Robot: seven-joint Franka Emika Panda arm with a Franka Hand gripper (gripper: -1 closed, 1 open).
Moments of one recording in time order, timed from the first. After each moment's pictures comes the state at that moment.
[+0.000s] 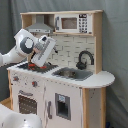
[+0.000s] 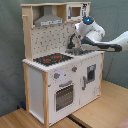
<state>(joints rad) -1.02 -0.95 1.20 -1.99 0.24 2.20 -0.19</state>
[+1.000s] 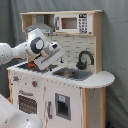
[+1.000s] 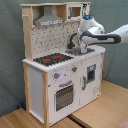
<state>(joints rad) -1.05 -0.77 1.23 -1.99 0.35 2.05 -0.04</state>
